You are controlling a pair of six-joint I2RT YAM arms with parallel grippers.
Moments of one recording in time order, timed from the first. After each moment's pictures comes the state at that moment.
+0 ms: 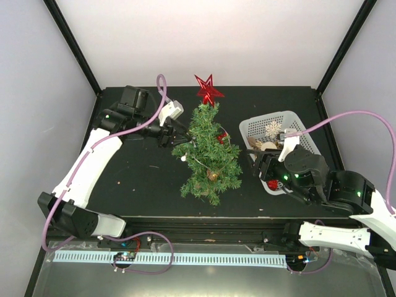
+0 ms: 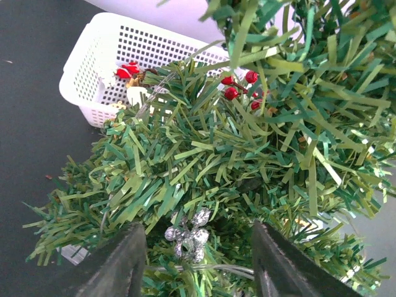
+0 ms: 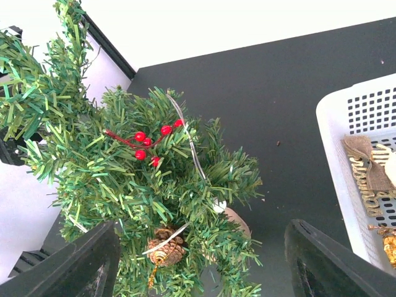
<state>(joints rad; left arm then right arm) -0.36 1.37 1.50 -0.96 0.93 0.34 1.16 0.83 1.34 -1.03 0.52 0.79</state>
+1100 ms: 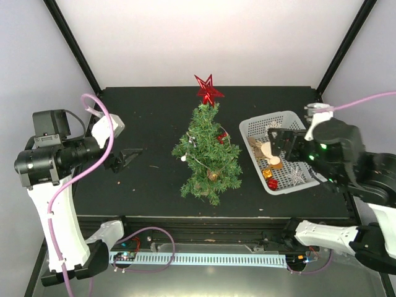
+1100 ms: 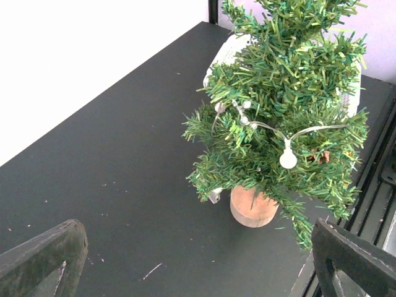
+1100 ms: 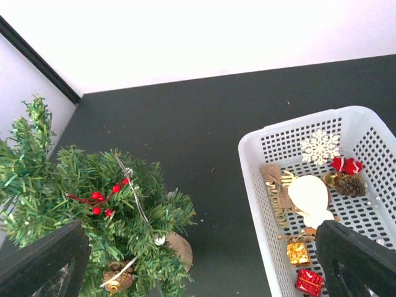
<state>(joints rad) 0.22 1.06 1.73 -1.52 0.91 0.78 0.92 1.06 1.88 -1.41 0.49 0.64</state>
